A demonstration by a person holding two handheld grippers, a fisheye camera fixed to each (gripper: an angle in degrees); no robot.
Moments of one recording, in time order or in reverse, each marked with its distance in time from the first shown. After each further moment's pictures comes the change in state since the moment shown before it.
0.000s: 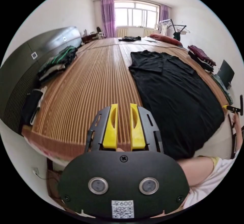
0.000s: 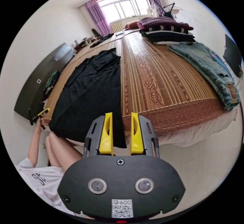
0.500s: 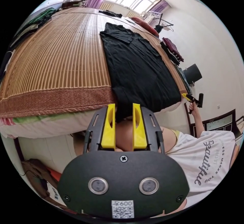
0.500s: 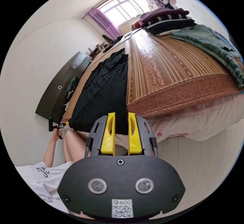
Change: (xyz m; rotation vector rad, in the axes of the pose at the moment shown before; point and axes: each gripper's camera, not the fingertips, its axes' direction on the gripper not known) left arm -0.203 0.016 0.026 -0.230 0.475 -0.046; right arm -0.057 0.022 -0.206 -0.014 -0.237 0.060
